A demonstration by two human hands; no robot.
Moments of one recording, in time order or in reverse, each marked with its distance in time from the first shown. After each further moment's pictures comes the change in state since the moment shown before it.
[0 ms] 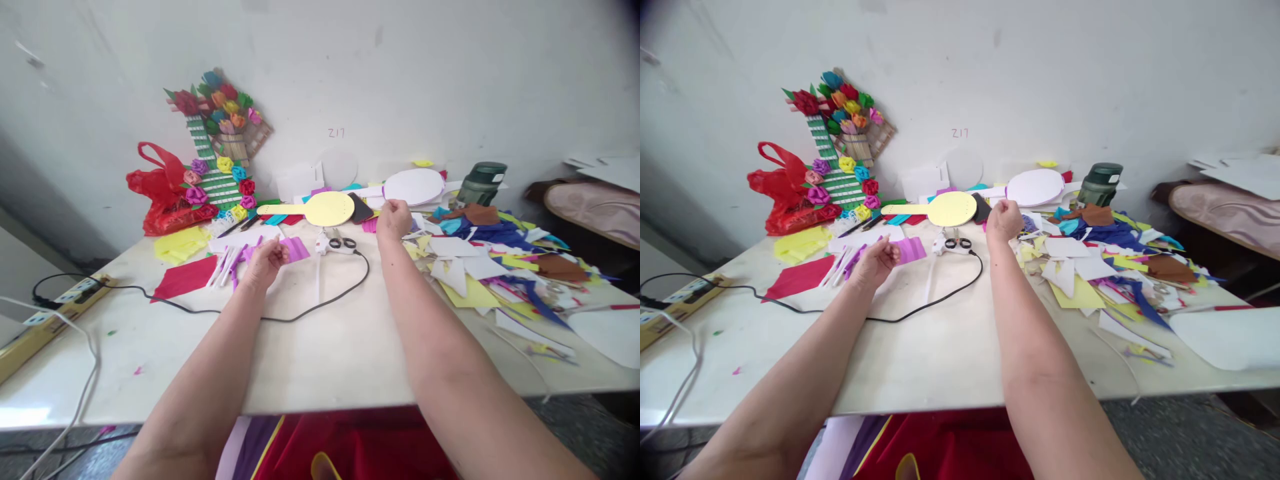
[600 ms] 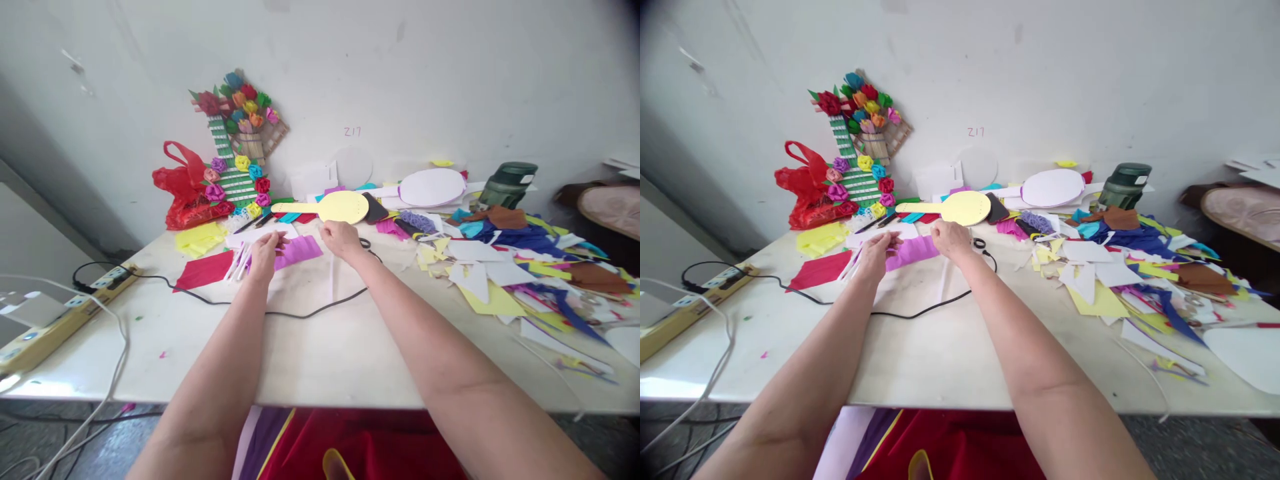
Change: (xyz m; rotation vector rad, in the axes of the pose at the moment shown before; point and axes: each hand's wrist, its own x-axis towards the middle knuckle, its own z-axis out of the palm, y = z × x) left_hand 0.004 0.015 -0.016 0.377 0.257 0.220; right_hand -0.098 -0.051 0.024 -0.271 -0.732 -0.763
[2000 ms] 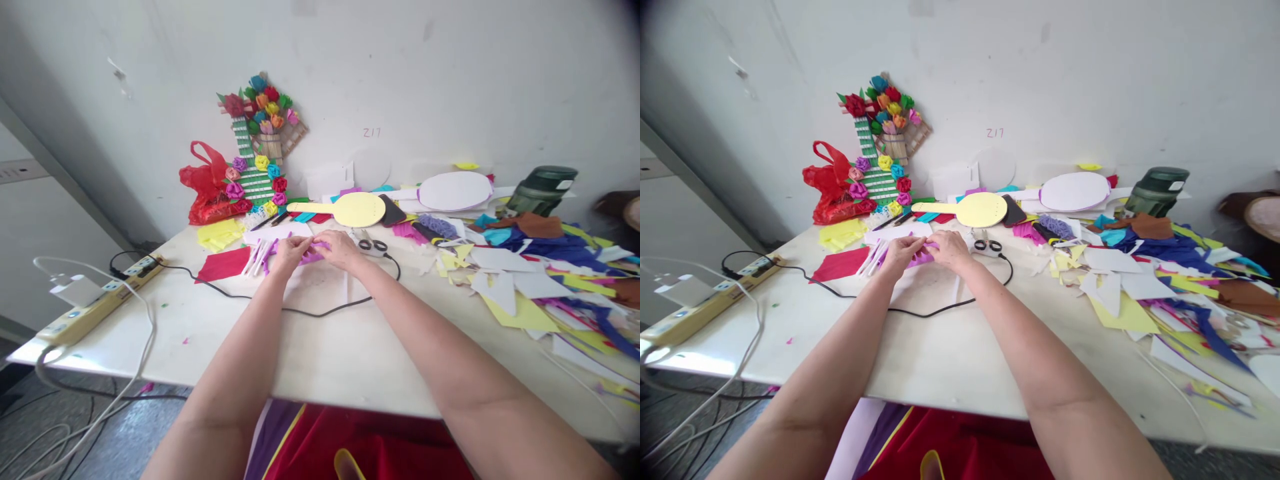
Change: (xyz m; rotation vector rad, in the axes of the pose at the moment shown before) left_hand -0.006 -0.004 0.003 0.346 -0.182 0.068; right_hand -0.008 -0.024 0.022 0.193 -0.137 -0.311
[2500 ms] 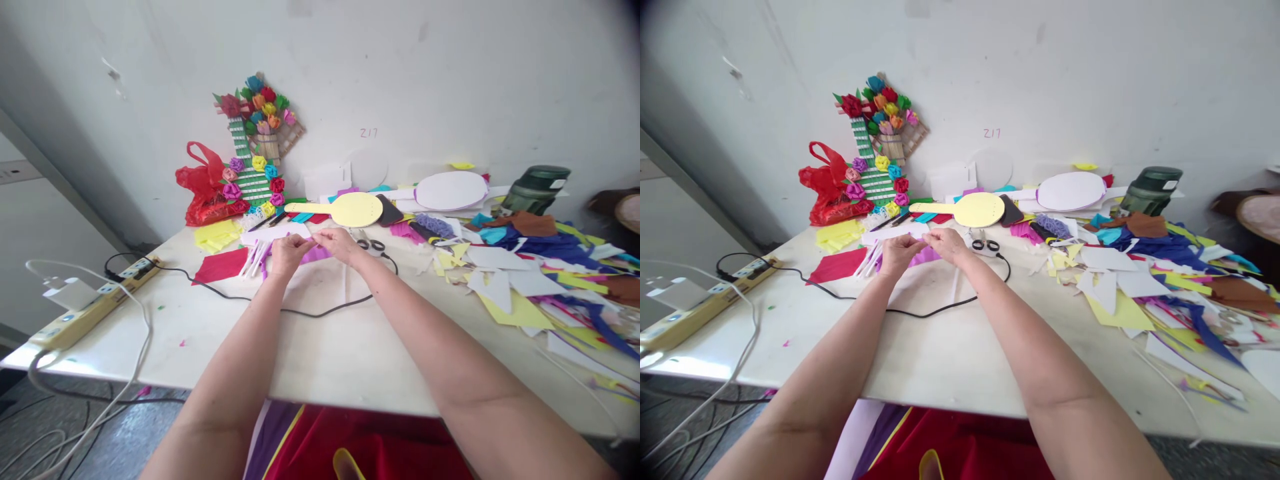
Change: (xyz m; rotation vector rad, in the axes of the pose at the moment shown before) left_hand -0.002 0.005 0.002 0.405 0.216 0.198; right_hand 0.004 0.002 -0.008 0.443 0.023 0.154
